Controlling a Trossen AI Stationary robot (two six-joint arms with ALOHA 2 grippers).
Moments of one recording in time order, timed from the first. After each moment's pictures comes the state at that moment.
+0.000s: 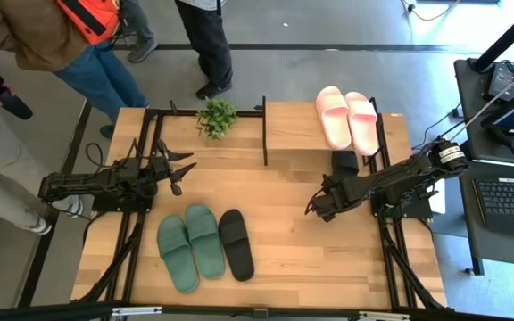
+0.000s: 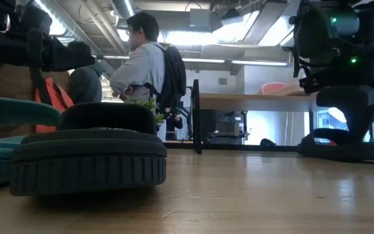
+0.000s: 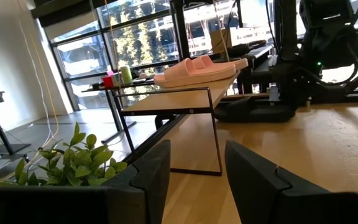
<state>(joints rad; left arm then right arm) 0.08 0.00 0.01 0.04 -0.35 0.18 0.25 1.48 0.80 -1.06 0.22 1.18</state>
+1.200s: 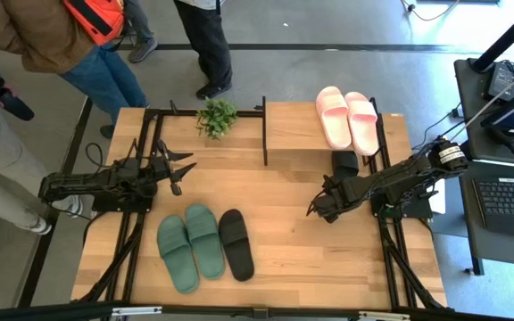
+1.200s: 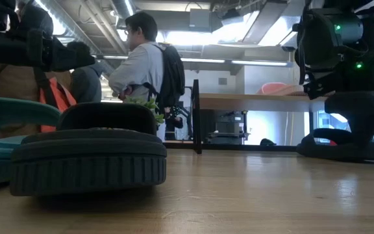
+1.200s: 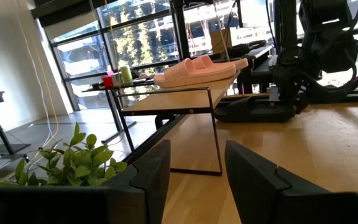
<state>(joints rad) 0.08 0.00 0.01 0.04 -0.35 0.18 0.25 1.48 0.77 -1.05 0.21 1.14</state>
